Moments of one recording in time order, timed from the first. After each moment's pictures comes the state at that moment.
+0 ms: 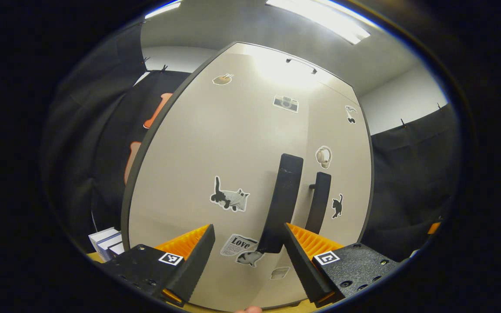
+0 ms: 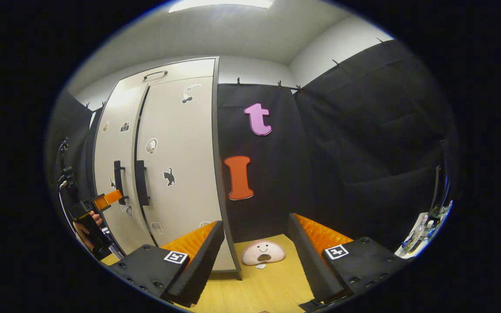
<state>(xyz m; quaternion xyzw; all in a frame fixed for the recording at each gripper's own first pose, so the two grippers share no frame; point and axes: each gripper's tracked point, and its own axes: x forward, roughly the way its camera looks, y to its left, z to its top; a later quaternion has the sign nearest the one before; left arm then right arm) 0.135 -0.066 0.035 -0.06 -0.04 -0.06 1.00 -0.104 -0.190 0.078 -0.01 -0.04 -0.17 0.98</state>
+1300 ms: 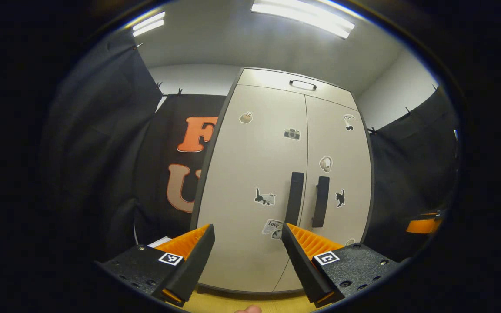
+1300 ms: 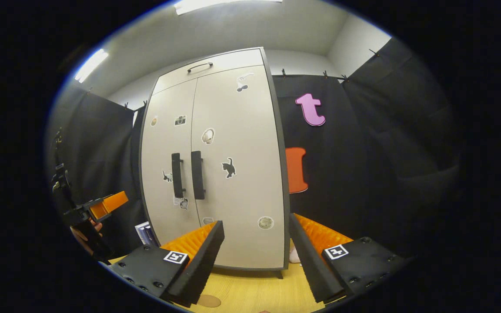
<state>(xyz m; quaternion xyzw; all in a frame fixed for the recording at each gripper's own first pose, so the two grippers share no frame) -0.009 -0.005 0.063 0.01 -0.05 0.04 1.00 -0.058 -0.089 0.057 -0.01 -0.01 0.01 1.00</state>
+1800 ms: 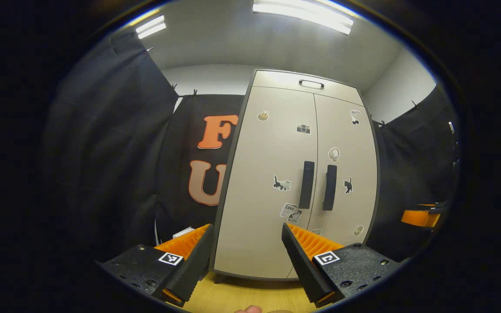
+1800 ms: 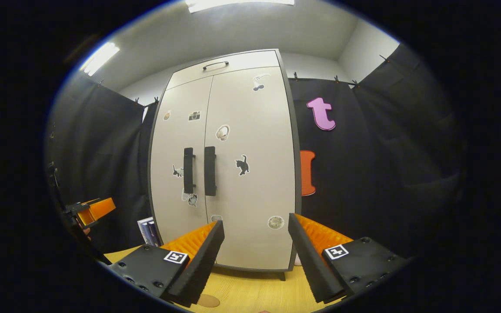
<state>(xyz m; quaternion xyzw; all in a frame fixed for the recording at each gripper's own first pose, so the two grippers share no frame) -0.073 0.012 0.041 0.02 -0.03 0.08 1.00 -0.061 -0.070 0.042 -0.04 -0.02 0.03 1.00</state>
